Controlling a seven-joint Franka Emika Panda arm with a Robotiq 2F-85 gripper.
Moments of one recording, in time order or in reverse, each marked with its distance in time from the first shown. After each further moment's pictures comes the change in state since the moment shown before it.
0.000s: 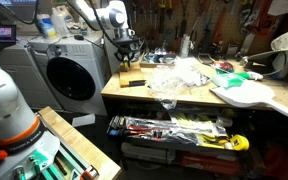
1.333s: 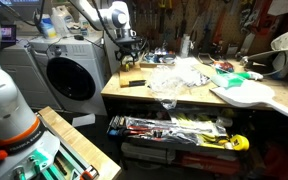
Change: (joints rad) arm -0.005 0.041 0.000 0.053 0.013 -0.032 -0.047
